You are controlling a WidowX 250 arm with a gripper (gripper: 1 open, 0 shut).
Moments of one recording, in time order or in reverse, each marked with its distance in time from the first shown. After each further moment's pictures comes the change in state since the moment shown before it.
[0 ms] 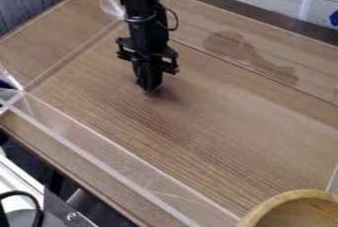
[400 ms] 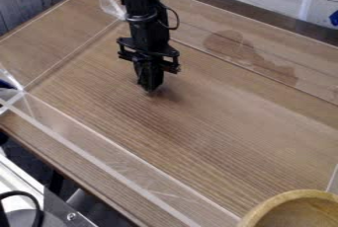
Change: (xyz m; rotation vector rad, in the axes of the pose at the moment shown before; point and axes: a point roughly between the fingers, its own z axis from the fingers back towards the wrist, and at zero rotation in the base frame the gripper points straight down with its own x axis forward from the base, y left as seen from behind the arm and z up) arm 0.001 -0.002 0.001 -0.012 0.001 0.008
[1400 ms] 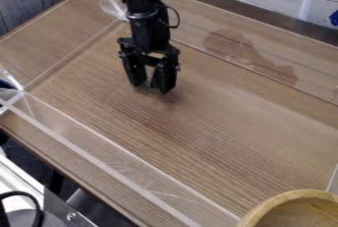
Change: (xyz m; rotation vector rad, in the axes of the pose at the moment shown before) arm 0.000 -0.002 0.004 -0.024 0.038 0.006
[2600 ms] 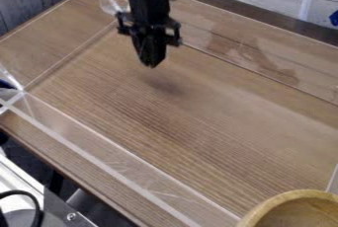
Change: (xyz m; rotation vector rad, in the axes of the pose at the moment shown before) arm 0.009 0.001 0.027 0.030 -0.073 0.002
